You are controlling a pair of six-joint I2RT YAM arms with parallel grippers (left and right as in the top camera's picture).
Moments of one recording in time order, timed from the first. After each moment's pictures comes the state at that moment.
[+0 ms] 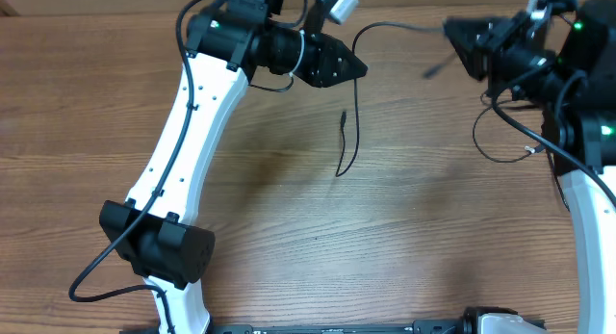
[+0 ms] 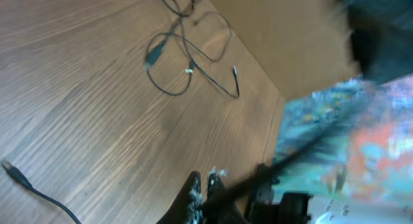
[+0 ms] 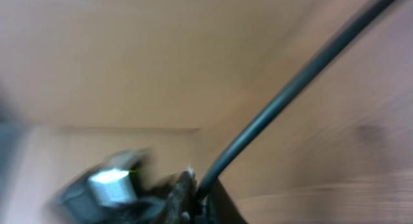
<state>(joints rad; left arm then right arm) -0.36 1.98 2.17 -1.08 0.94 -0.04 -0.04 1.37 1.53 -0.68 -0.58 1.03</state>
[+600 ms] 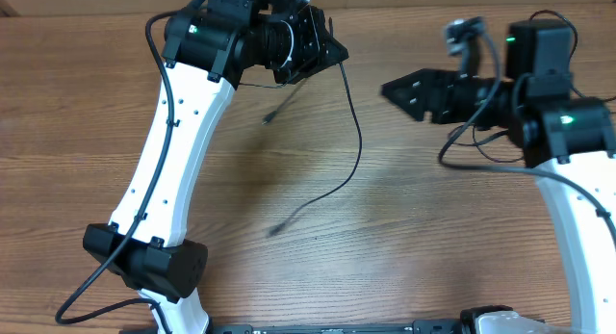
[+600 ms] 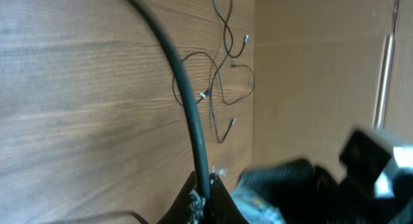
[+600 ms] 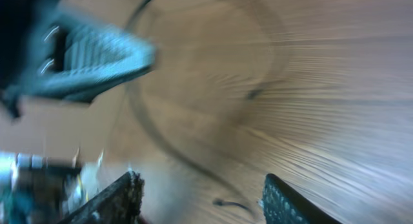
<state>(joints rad) -0.36 1.91 2.20 -1.10 0.69 -0.78 0.12 1.41 1.53 -0.90 -0.78 0.24</state>
